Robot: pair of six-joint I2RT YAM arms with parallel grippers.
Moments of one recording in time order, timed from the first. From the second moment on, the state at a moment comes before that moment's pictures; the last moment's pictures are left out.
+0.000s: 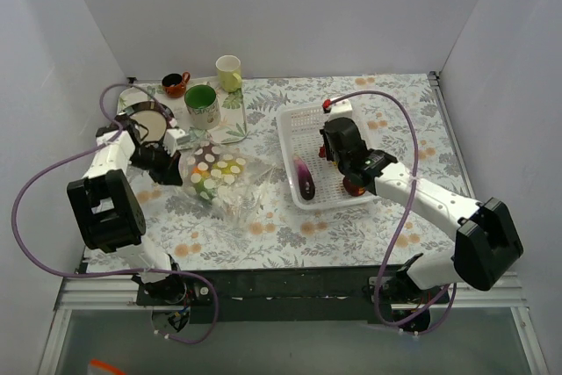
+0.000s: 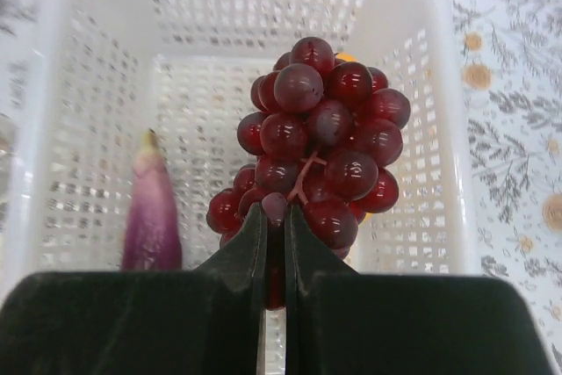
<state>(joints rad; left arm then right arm) 0.29 1.65 1.17 -1.09 0.64 1.08 0.72 1.37 1.00 -0.15 0.49 0.16</state>
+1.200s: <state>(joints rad) 0.23 1.64 0.94 -0.85 0.45 1.02 1.00 1.54 1.02 0.04 -0.08 -0.10</state>
